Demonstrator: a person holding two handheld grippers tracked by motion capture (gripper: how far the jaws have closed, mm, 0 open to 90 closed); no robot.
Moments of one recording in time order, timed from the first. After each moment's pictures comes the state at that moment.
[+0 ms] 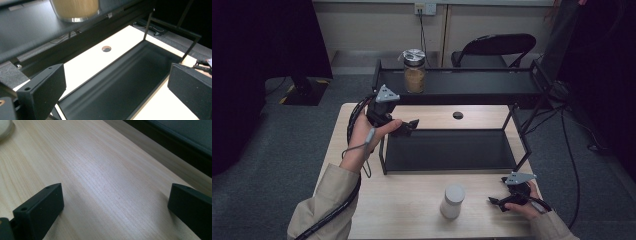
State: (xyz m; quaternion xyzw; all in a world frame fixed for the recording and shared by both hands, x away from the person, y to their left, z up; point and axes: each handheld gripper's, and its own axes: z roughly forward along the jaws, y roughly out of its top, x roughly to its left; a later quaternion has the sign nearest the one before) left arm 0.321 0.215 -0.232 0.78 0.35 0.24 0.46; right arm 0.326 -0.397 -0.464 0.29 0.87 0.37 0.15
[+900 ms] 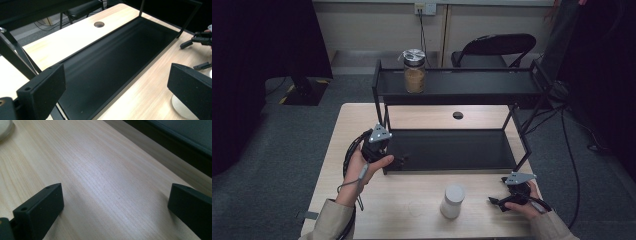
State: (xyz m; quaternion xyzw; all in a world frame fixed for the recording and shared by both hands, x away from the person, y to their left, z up) left arm 0.294 0.235 -0.312 0.79 0.36 0.22 0.45; right arm 0.326 -0.397 -0.464 0.29 0.87 0.37 0.15
